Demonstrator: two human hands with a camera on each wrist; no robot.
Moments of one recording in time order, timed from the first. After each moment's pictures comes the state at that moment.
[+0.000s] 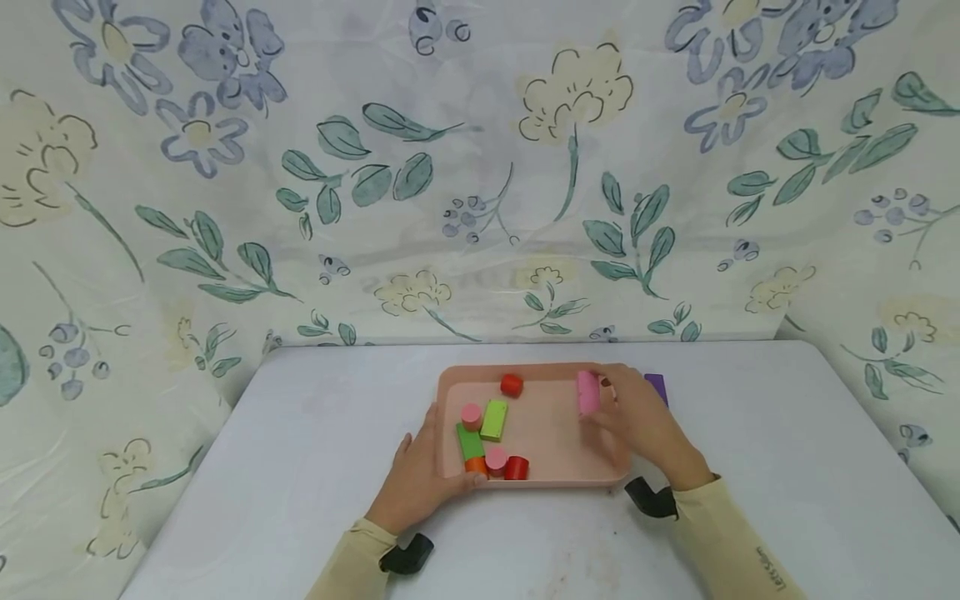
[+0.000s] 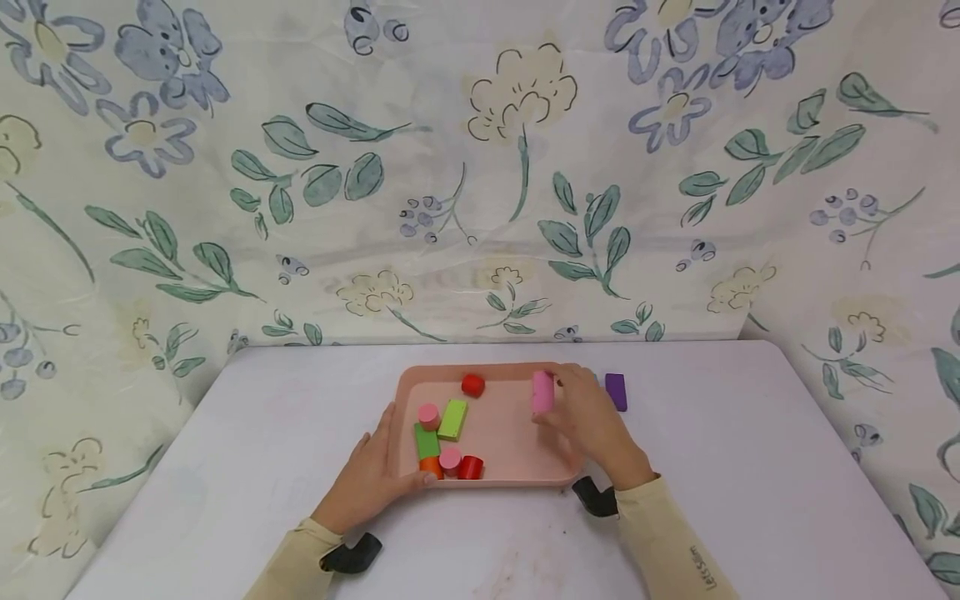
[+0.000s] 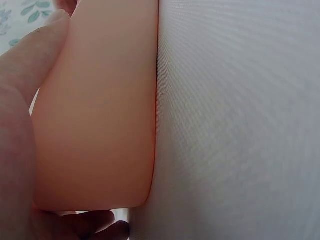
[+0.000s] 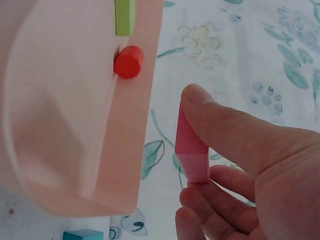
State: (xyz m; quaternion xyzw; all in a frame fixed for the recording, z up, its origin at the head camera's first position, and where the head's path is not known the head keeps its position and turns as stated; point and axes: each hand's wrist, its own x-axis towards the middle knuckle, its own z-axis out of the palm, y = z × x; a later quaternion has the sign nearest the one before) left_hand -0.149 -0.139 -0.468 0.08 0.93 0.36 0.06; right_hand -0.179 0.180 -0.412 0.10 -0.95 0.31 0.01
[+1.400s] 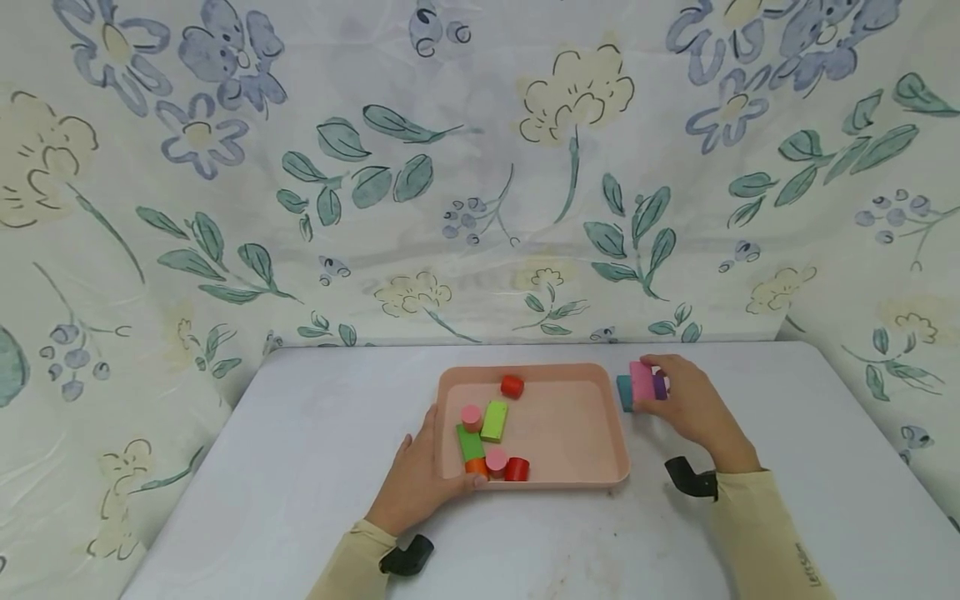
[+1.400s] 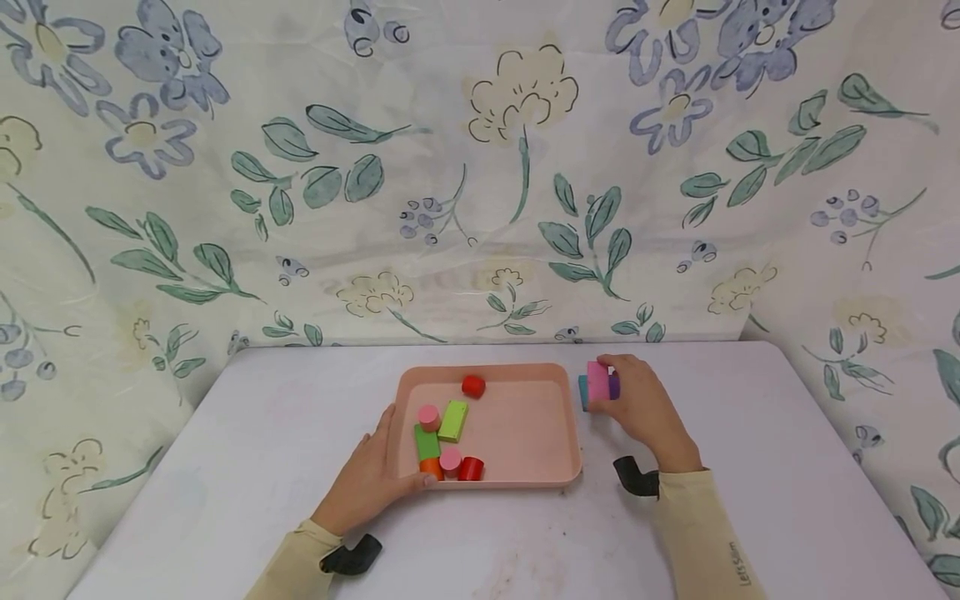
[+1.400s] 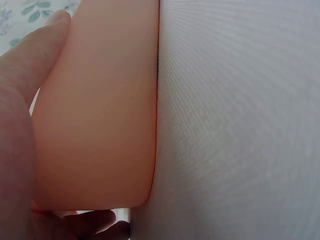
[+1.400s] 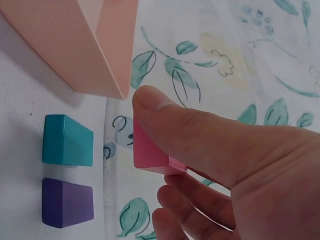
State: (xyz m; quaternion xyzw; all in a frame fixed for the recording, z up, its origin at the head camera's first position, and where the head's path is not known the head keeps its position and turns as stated) left_hand -0.148 -0.140 -0.466 0.08 0.93 0.35 0.04; right_hand -0.191 0.244 -0.409 0.07 -0.95 0.29 0.00
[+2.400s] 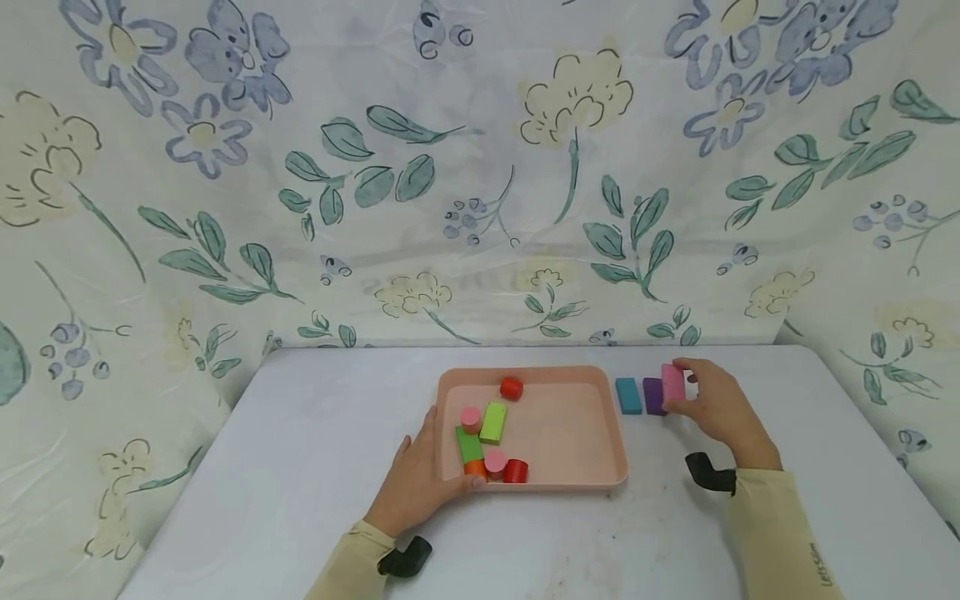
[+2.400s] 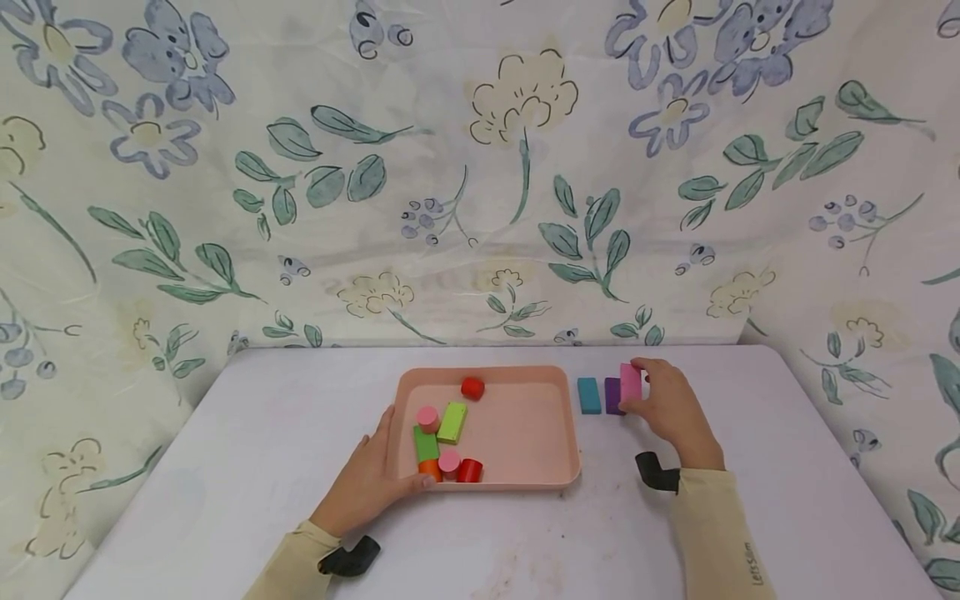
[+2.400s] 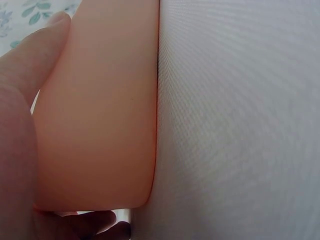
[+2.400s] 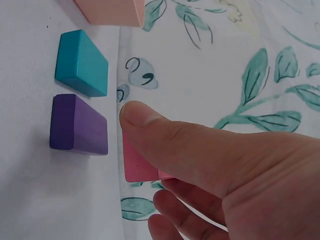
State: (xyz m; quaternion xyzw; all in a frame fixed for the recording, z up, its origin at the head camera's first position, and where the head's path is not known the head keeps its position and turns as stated) left_hand -0.146 -0.141 -0.465 0.08 0.93 0.35 0.05; right_hand -0.191 0.277 -0.418 0.00 -0.96 0.29 -0.03
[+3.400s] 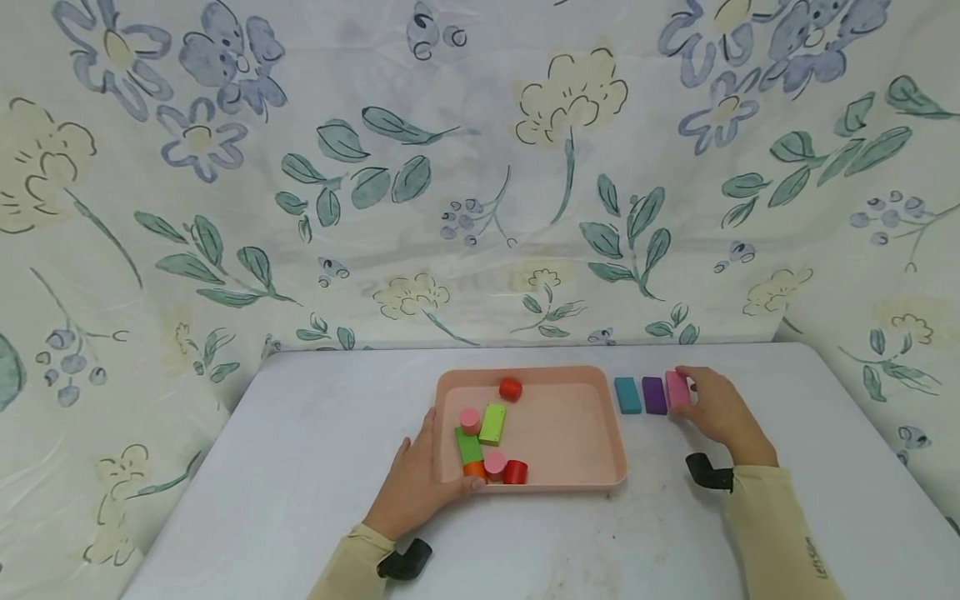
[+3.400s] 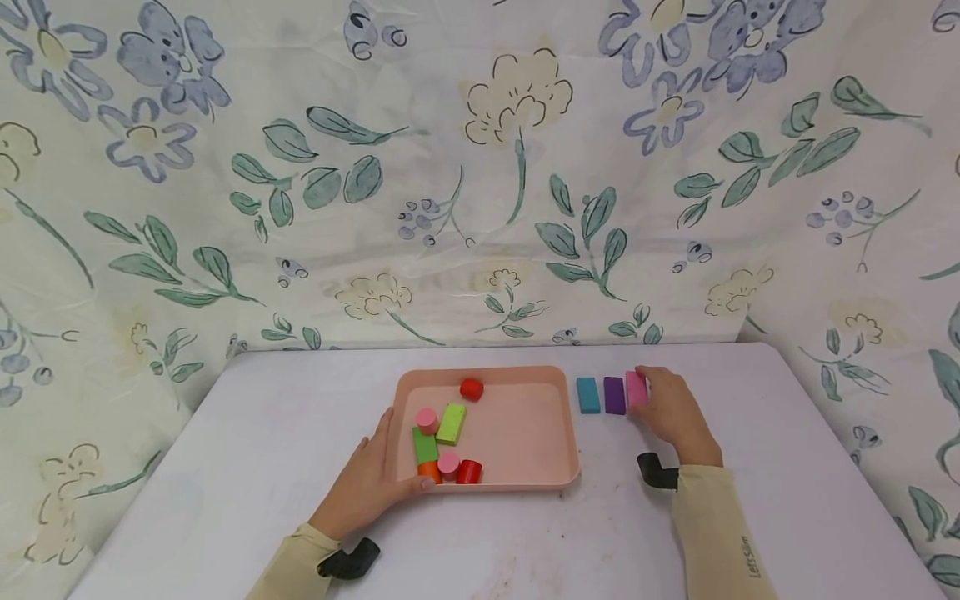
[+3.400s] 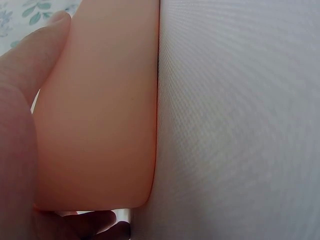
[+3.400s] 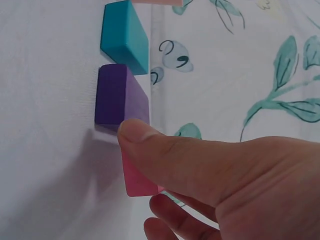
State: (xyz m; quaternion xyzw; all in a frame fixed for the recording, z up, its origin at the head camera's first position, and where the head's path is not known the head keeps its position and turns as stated) left_hand -0.146 -0.143 -0.468 0.09 0.94 0.33 0.05; right_hand -0.194 0.286 -0.438 -0.01 -0.96 0.27 -0.06
